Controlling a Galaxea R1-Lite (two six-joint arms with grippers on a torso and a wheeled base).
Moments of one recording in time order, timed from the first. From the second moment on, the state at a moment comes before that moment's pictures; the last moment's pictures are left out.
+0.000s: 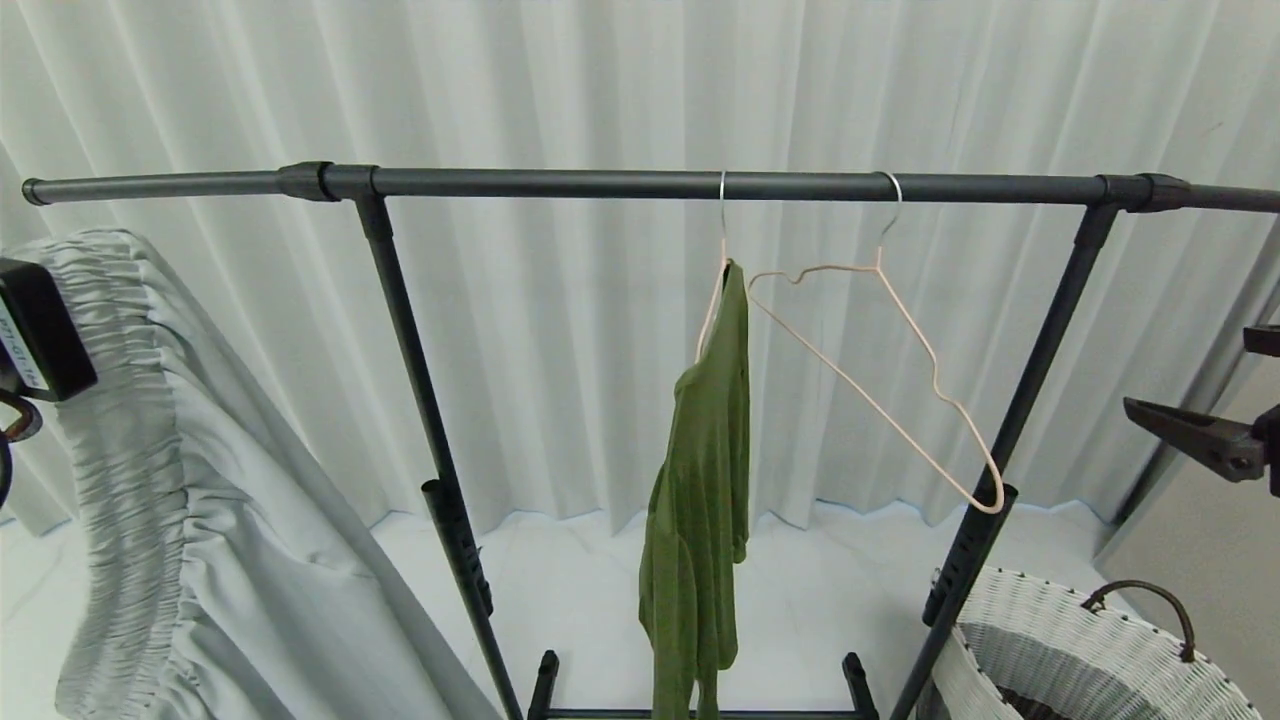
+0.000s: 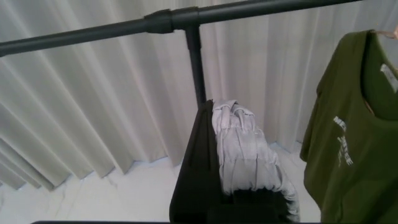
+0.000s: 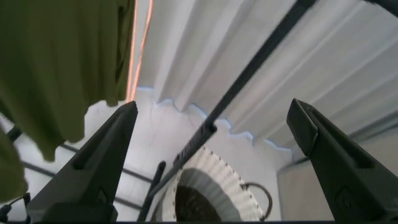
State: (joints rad) left arm -0.17 1.03 -0.89 -0.12 0.08 0.20; right arm 0.22 1.09 -0.81 -0.07 0.05 -0.33
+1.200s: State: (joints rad) left arm -0.17 1.03 -0.84 -0.12 0.13 0.23; right arm 0.39 1.53 -1.16 0.12 0.04 -0.12
